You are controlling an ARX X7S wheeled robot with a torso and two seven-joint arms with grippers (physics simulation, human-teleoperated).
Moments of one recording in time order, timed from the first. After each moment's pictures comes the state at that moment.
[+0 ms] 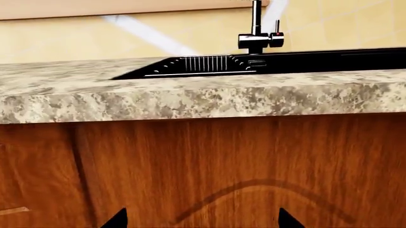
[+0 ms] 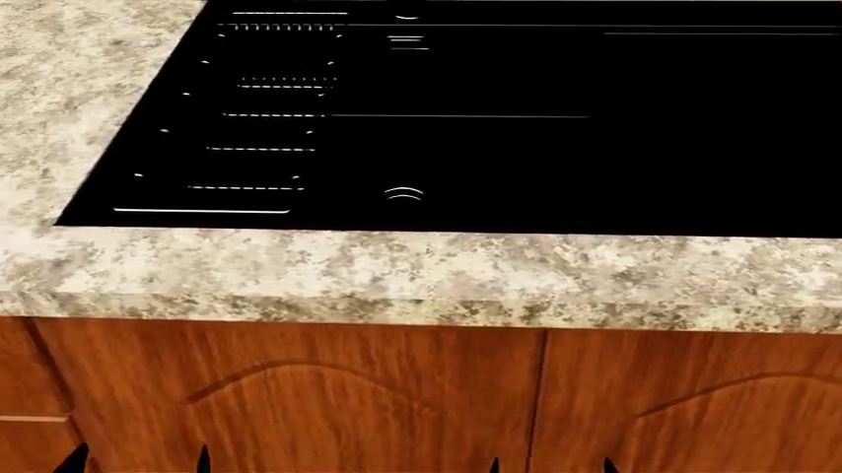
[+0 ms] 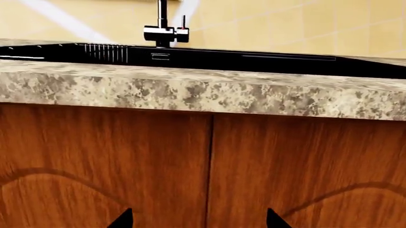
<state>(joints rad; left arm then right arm) -0.01 -0.13 0.18 -0.03 -0.08 0.07 -0.21 0.01 0.14 -0.16 0.03 0.09 -0.04 0.16</state>
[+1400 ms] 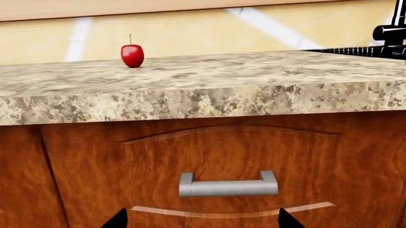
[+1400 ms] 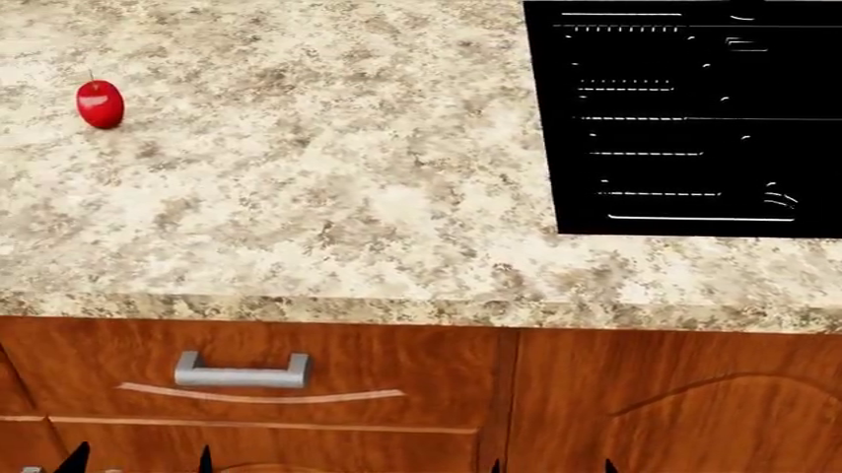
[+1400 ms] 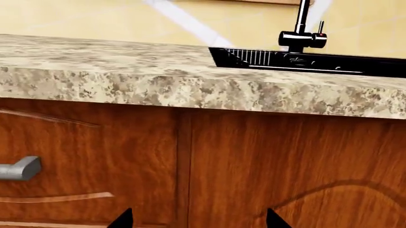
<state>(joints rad) -0.02 -0.17 0.24 -0.03 -0.11 0.07 -0.26 0.02 0.17 -0.21 0.03 0.12 -0.03 0.21</state>
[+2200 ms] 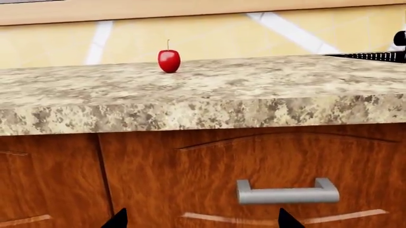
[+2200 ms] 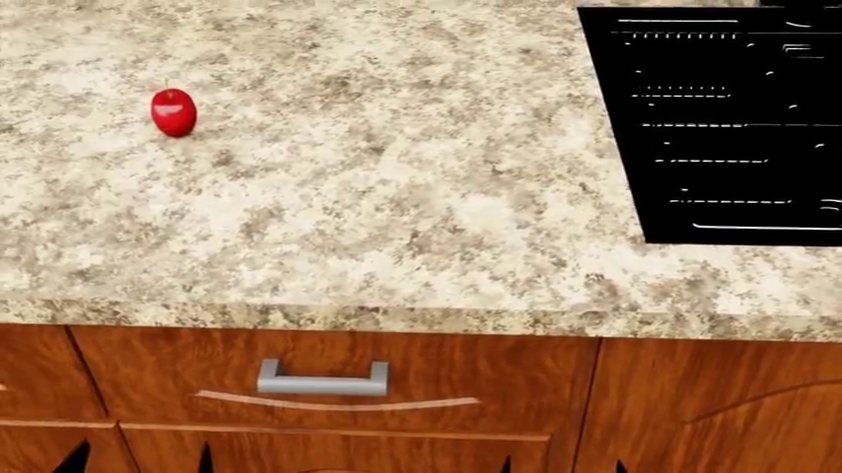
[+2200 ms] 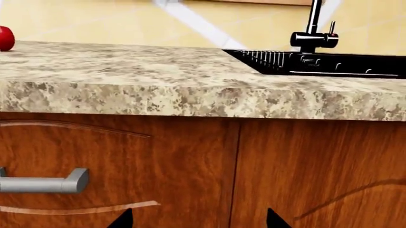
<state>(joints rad) -0.02 -0.19 0.26 -0.02 -0.13 0.08 -0.28 0.02 0.18 -0.21 0.03 0.15 -0.03 0.24</state>
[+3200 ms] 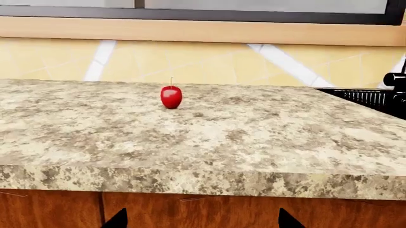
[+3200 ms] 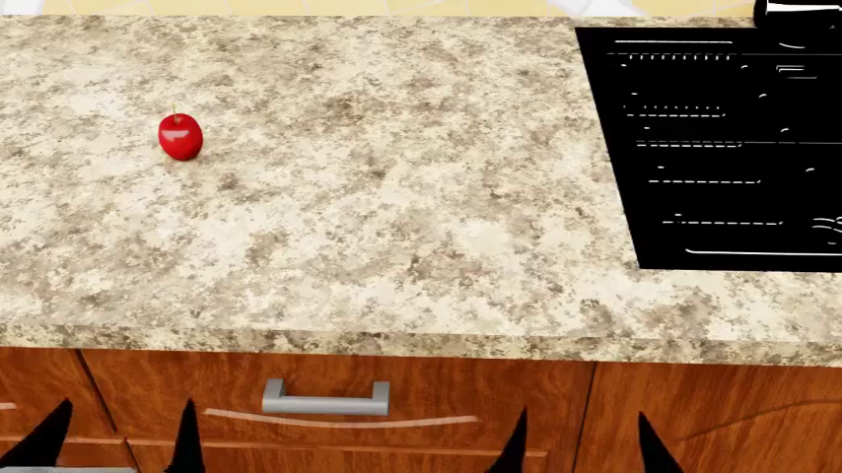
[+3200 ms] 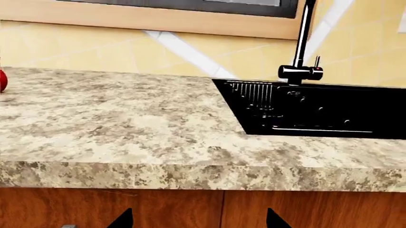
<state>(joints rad) -0.06 -0.24 0.25 0.16 -0.25 -0.08 -0.30 0.08 0.23 -0.21 -0.14 0.18 0.14 0.29</state>
